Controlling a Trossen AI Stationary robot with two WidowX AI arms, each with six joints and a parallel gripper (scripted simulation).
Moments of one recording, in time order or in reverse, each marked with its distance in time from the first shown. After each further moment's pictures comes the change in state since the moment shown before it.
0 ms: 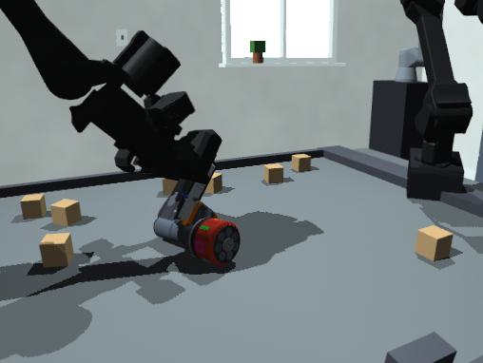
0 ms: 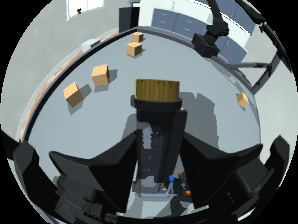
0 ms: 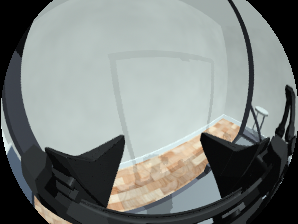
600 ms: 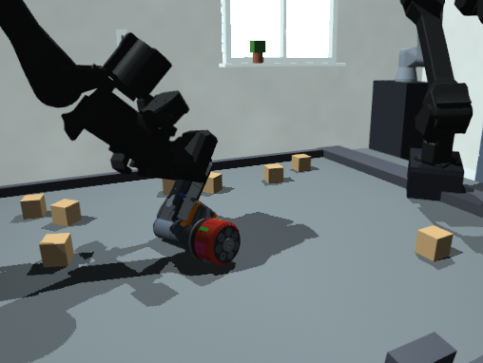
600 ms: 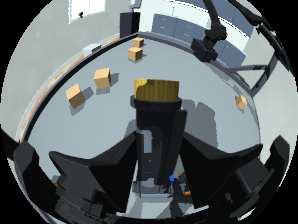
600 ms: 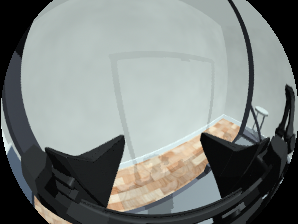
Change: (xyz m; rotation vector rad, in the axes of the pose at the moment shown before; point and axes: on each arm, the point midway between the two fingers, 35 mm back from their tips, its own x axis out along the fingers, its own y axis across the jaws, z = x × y) left arm -0.006 0.000 -0.003 -0.002 -0.061 0.001; right arm 0.000 0.000 0.000 0.000 0.000 0.000
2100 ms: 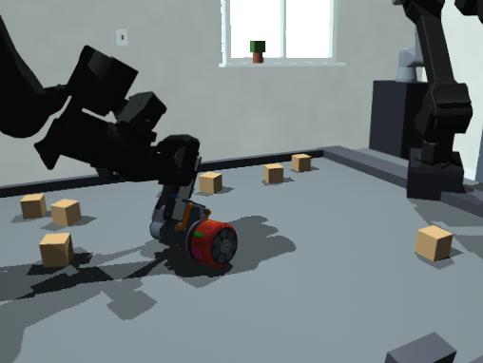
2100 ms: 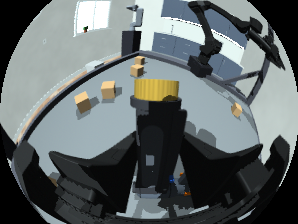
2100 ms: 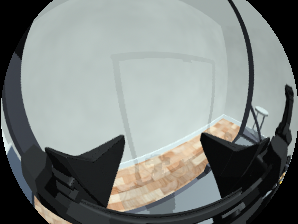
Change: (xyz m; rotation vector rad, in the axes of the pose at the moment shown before) left arm -0.022 0.000 -0.010 -0.001 -0.204 -0.001; right arm 0.000 0.000 0.000 0.000 0.000 0.000
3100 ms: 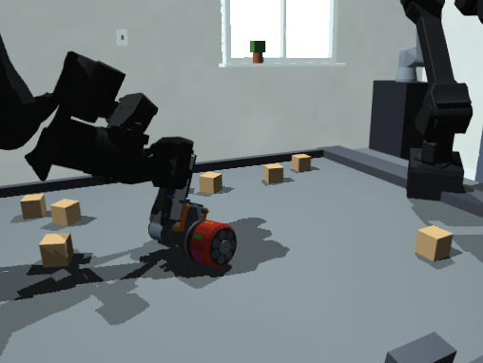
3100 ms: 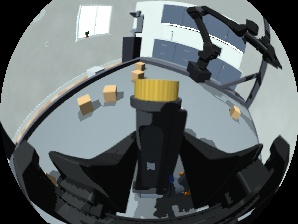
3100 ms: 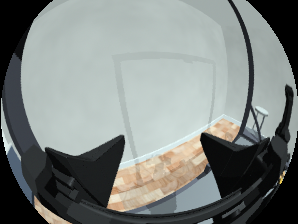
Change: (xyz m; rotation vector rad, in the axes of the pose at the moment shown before) left arm -0.009 0.000 -0.003 -0.001 -0.068 0.001; right arm 0.000 0.000 0.000 0.000 0.000 0.000
